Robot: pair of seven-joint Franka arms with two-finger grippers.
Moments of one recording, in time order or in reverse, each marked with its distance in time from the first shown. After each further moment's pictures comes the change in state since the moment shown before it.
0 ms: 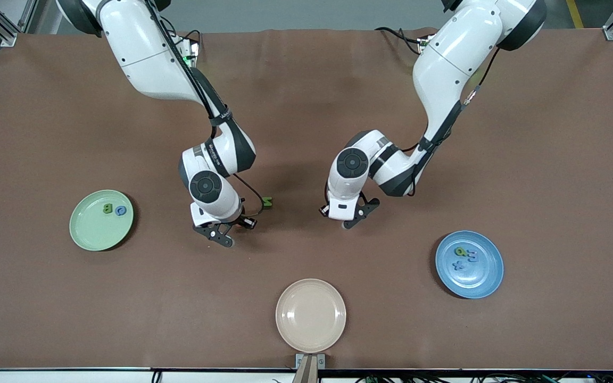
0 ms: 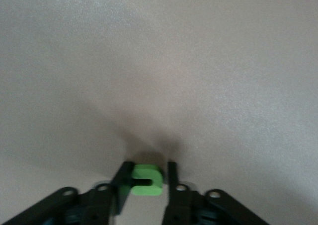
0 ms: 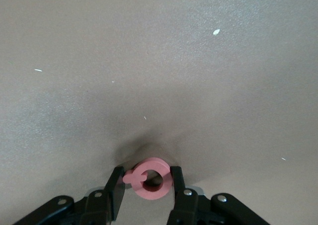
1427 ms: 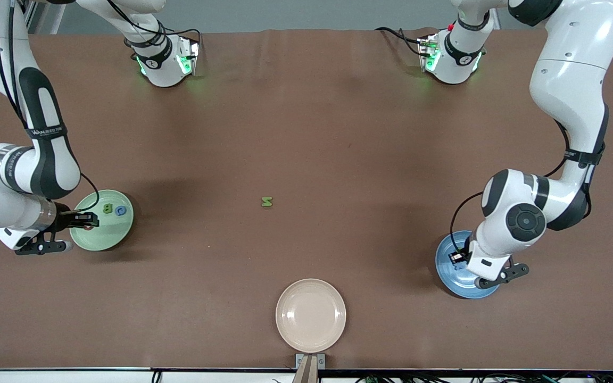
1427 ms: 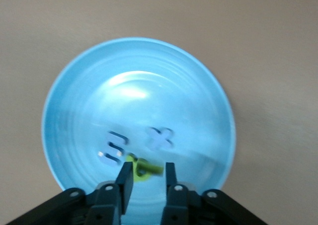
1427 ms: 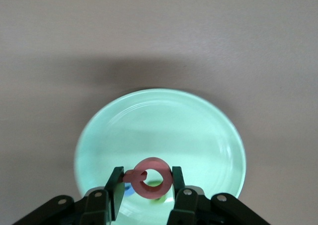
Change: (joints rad) left arm 0.511 -0.071 0.017 0.081 0.103 -0.160 0.820; right arm -0.647 -0.192 -0.031 -0.116 -0.061 -0.138 -1.203
